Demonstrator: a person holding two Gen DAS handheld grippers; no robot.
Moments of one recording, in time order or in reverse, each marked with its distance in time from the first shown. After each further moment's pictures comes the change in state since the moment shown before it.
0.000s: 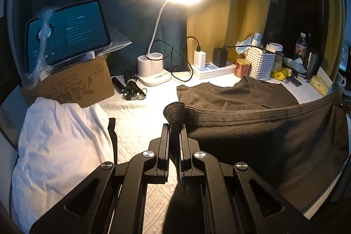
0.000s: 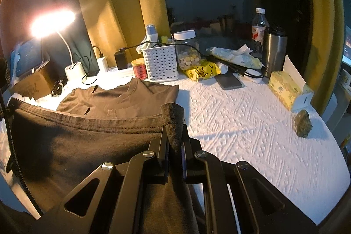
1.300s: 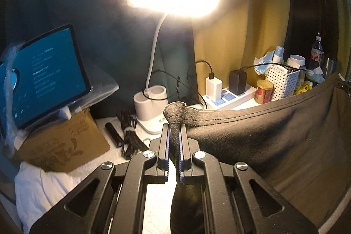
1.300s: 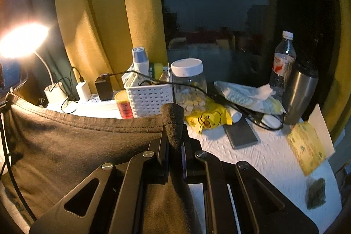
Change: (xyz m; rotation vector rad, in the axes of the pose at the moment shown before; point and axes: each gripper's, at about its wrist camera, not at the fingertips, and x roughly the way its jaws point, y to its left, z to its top) left arm 0.097 0.010 0.089 0.100 -0.078 0.028; right arm 0.110 -0.006 0.103 -0.051 -0.048 -0.033
